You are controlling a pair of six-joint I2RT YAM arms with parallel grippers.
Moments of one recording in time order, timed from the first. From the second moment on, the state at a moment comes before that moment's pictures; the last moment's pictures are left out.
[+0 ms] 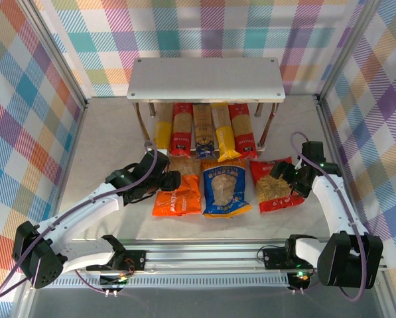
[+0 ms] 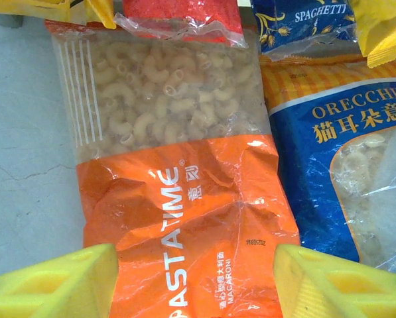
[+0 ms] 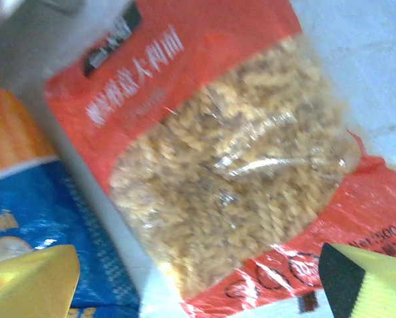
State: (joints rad) left arm -0.71 1.13 0.90 -0.68 -0.15 -0.58; right arm -0.05 1.13 0.82 -0.89 -0.17 0.48
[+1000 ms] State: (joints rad) left arm -0.71 1.10 0.90 -0.66 -0.15 -0.58; right arm 0.19 1.41 0.86 -0.83 0.12 0.40
